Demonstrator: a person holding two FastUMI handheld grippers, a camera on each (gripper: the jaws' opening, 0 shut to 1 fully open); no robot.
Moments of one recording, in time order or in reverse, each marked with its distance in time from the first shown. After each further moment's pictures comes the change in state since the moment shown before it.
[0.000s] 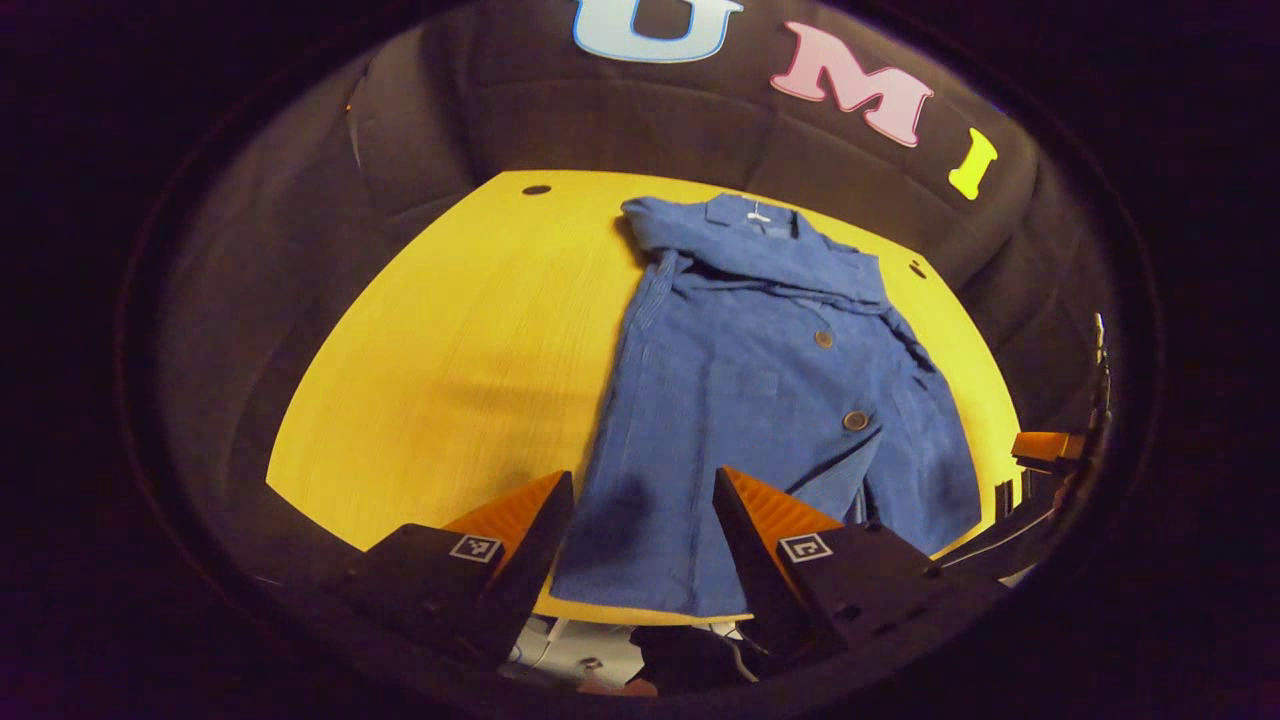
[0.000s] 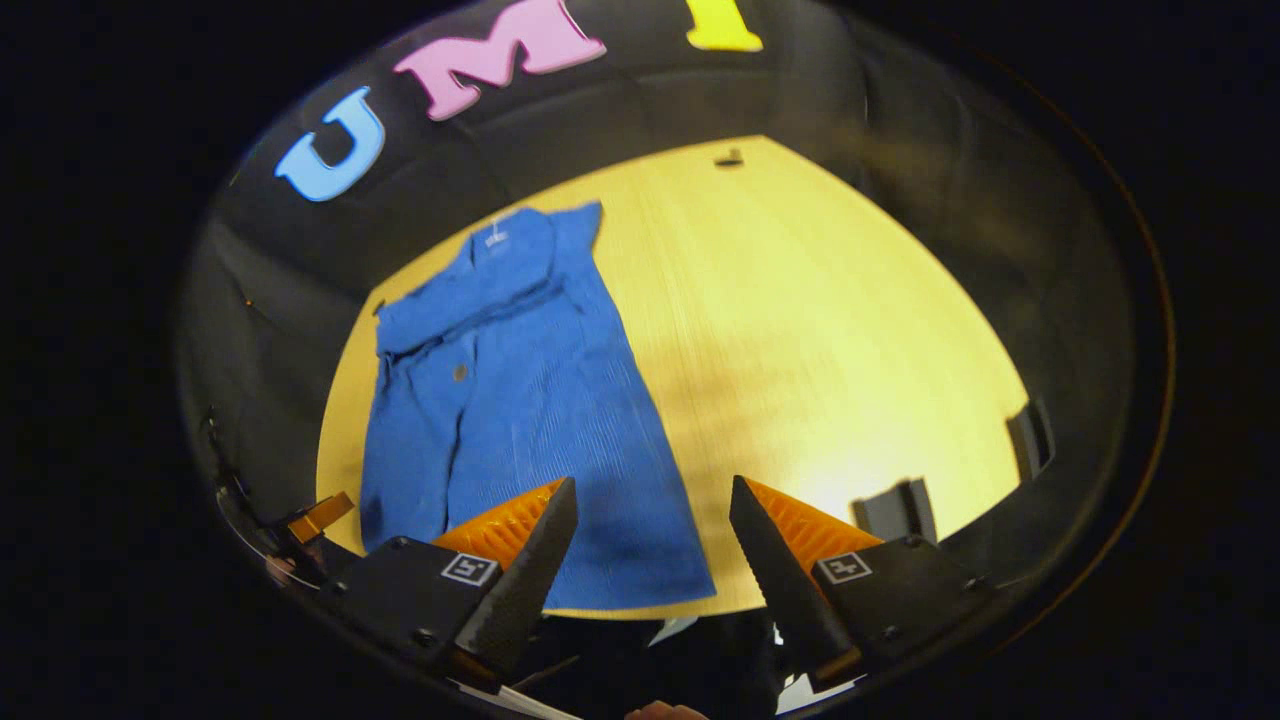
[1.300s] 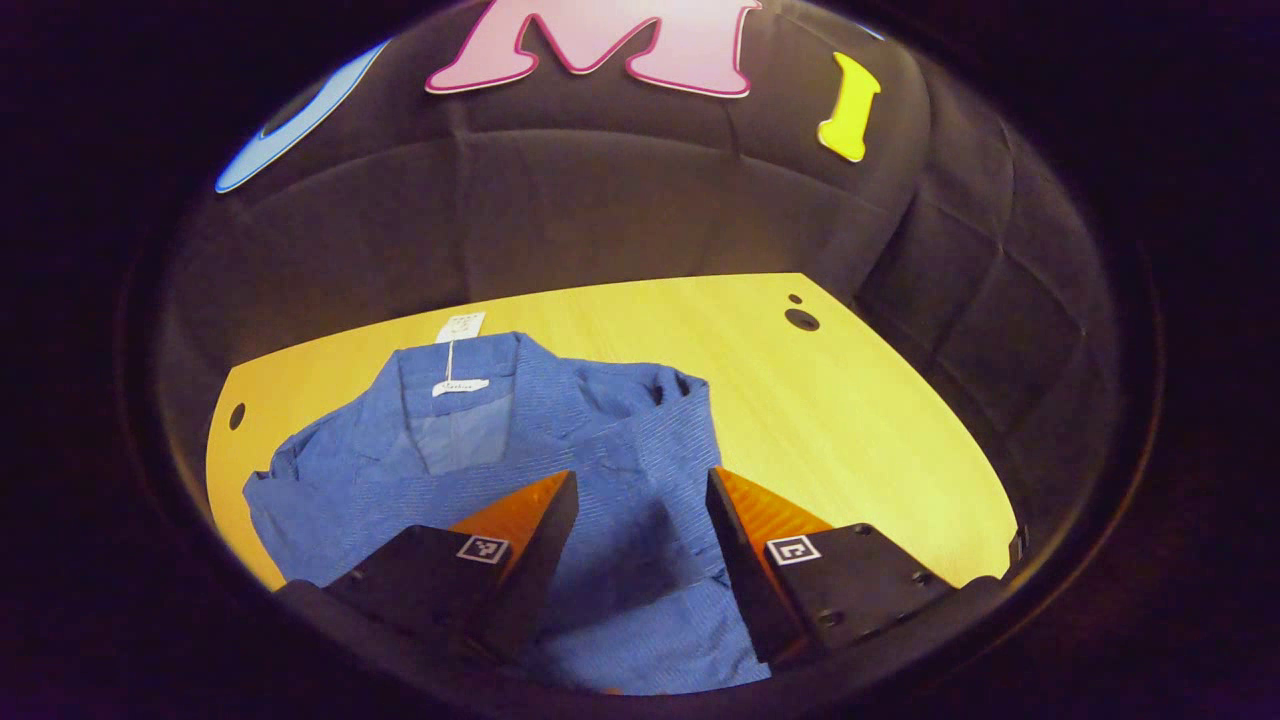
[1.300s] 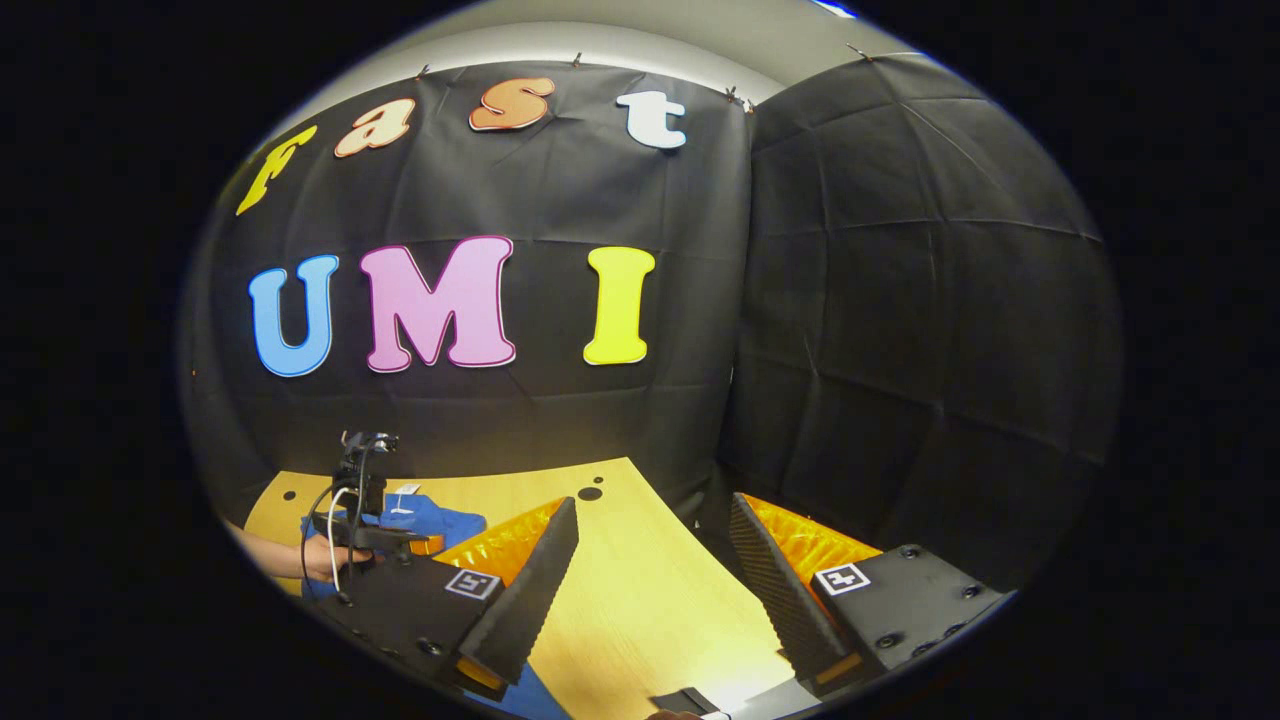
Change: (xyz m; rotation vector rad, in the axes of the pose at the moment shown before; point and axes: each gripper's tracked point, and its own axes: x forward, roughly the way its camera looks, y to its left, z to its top) left arm 0.143 -0.354 0.292 0.409 -0.236 -0.311; right arm -0.241 -0.062 0.223 -0.109 -0.945 -0.345
